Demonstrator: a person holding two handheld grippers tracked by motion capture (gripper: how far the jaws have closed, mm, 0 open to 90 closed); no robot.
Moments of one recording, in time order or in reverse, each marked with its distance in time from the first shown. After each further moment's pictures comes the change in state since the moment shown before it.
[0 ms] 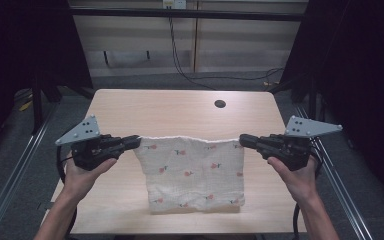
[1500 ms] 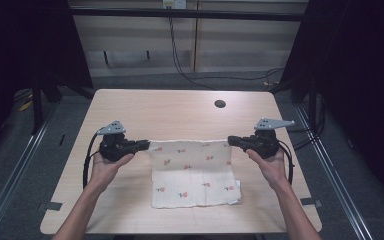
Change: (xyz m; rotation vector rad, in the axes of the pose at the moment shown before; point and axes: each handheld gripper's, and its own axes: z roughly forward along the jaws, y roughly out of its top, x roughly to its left) left arm 0.060 -0.073 0.072 0.169 0.047 -0.194; right arm -0.071 -0.072 0.078 0.144 -0.050 0.147
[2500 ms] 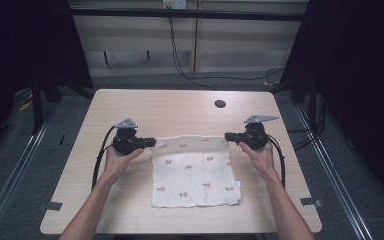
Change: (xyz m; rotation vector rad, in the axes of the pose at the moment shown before) left arm 0.034 -0.011 0.052 0.074 0.028 -0.066; right arm -0.051 -0.020 0.054 0.087 -0.069 0.078
